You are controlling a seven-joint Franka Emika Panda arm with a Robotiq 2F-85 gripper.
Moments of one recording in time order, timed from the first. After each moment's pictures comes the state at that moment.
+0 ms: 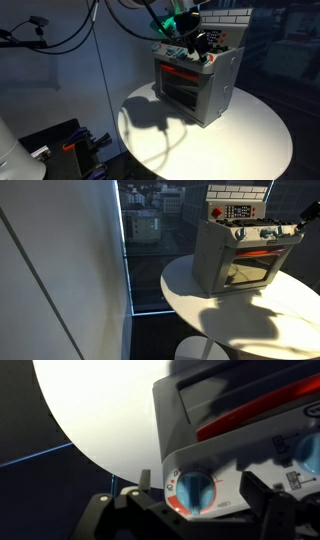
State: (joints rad) arm -0.14 -0.06 -0.10 -2.25 0.04 2.65 0.17
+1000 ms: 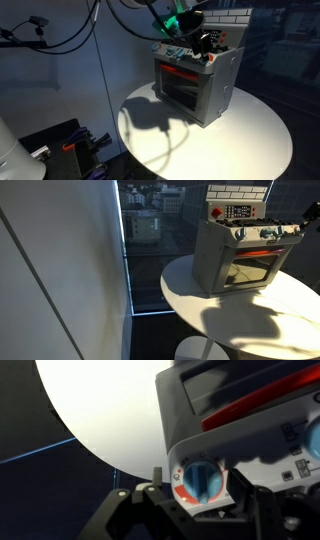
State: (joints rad) arm -0.14 -0.06 -0.12 -2.24 0.04 2.68 0.17
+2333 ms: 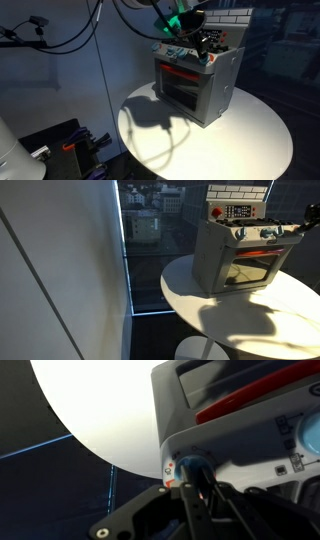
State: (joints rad) arm -0.12 -0.03 -0.12 -2.22 0.04 2.69 0.17
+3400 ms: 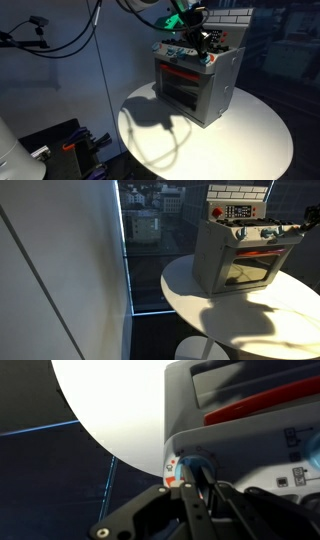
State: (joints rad) arm -0.12 -0.03 -0.12 -2.22 -0.10 2.69 0.17
